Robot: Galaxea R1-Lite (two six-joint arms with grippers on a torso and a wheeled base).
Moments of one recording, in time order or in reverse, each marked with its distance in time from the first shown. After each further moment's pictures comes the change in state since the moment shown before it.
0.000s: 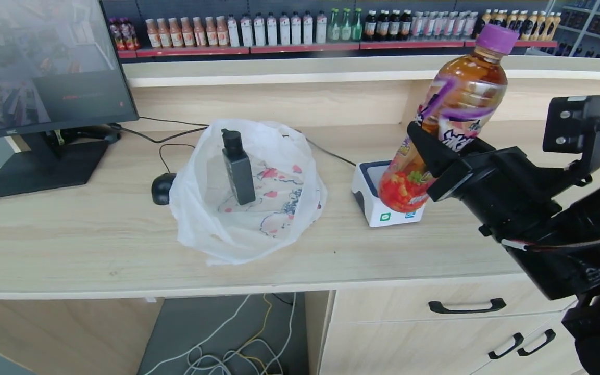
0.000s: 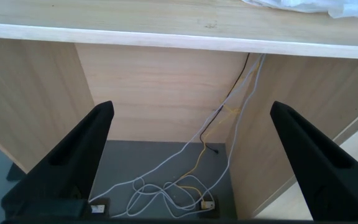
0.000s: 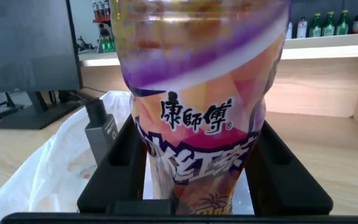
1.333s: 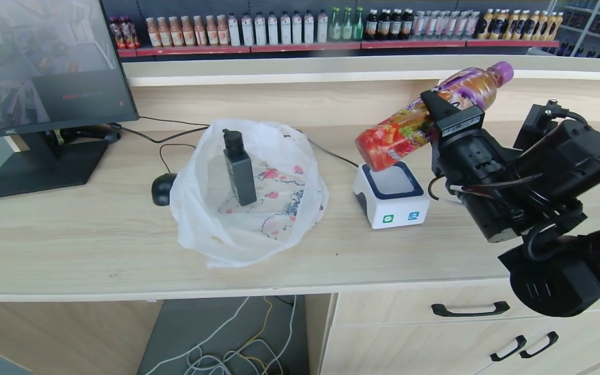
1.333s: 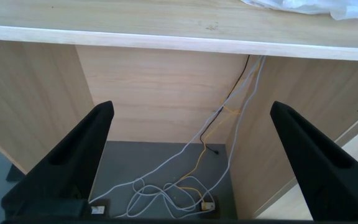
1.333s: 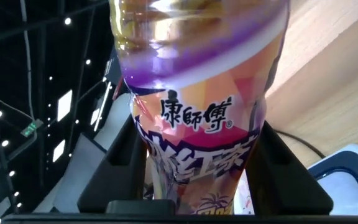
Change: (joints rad) left arm -0.001 0.000 0.000 0.000 0.000 0.000; right arm -0.110 0.163 -0.272 0.108 -0.142 0.948
